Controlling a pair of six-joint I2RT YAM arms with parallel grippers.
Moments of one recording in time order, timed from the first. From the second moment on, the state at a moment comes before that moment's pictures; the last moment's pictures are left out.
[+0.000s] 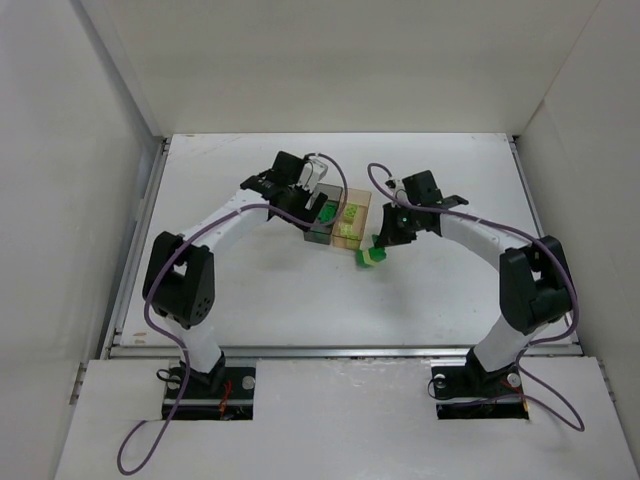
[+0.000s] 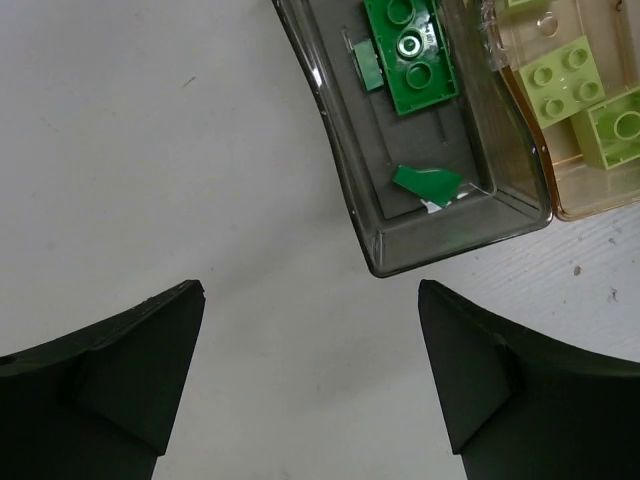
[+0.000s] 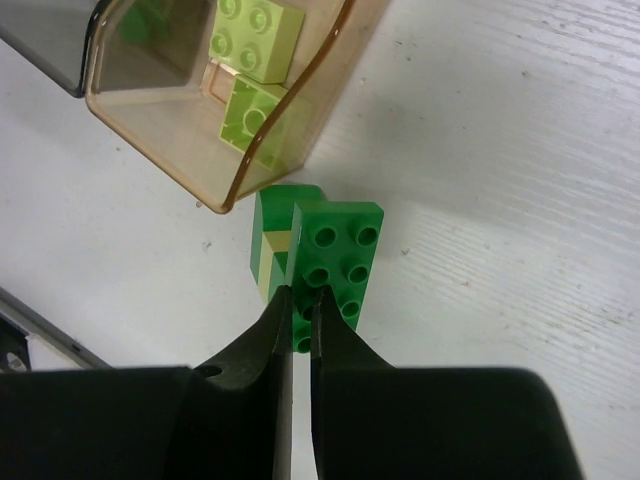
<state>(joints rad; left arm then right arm) -0.49 1.74 1.38 -0.56 -0.04 0.14 0.37 1.67 1.13 -0.46 -0.34 0.26</state>
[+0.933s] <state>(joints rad) -0.43 2.13 1.69 -0.75 0.14 -0.11 0.33 1.58 1.05 -0.49 -0.23 0.25</state>
